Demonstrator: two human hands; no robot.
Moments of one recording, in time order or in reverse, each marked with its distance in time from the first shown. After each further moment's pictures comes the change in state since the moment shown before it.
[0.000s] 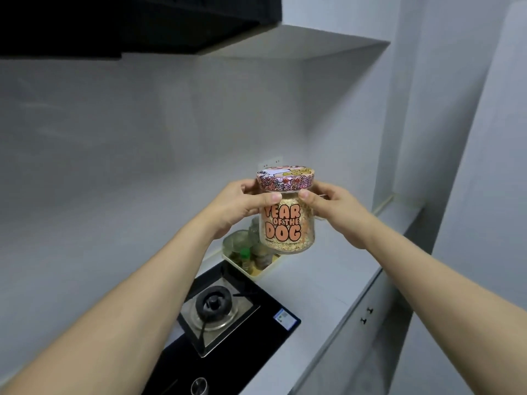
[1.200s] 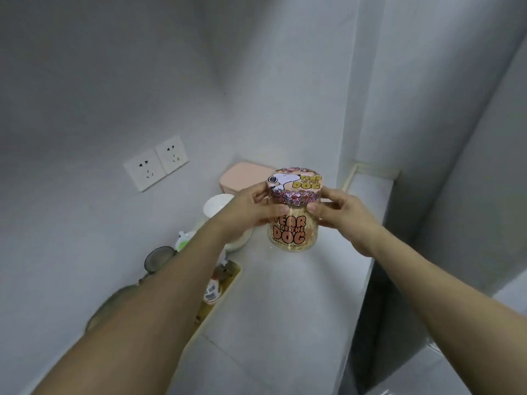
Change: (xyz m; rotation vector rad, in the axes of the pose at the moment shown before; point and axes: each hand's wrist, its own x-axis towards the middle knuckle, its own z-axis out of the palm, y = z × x) left_hand 0.479 -0.180 0.168 -0.192 -0.367 -0.158; right_hand 0.258 0.278 -0.257 0.141 0.250 0.275
